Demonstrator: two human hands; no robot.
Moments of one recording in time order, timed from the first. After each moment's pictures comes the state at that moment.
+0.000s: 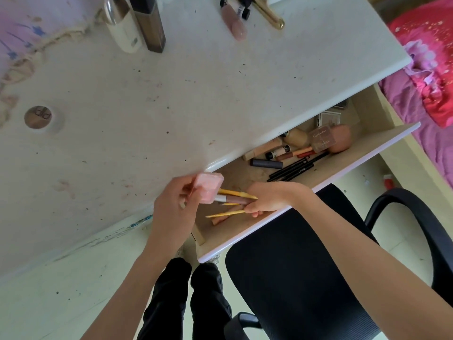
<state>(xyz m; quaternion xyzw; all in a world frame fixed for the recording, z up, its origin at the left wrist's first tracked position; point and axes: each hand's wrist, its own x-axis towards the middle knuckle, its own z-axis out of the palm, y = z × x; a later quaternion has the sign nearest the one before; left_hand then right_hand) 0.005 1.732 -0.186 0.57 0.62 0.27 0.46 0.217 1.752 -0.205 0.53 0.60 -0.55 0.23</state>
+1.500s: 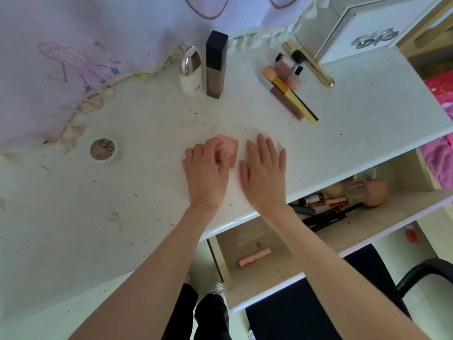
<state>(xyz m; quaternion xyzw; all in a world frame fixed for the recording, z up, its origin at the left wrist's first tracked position) 0.010 1.863 -0.196 0.64 0.68 0.29 0.21 0.126 1.844 -0.204 0.73 0.68 -0.10 -0.07</state>
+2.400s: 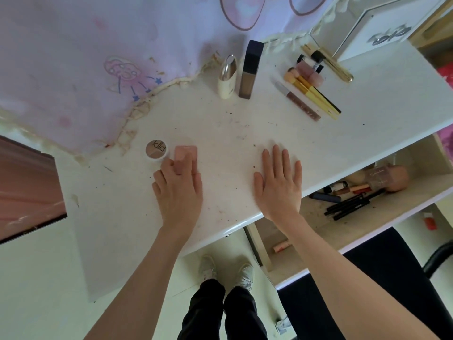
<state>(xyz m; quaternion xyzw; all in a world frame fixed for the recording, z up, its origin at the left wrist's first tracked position) -0.121 1.827 -0.190 0.68 0.73 0.09 0.06 0.071 1.807 -0.212 0.77 0.63 -0.07 0.04</state>
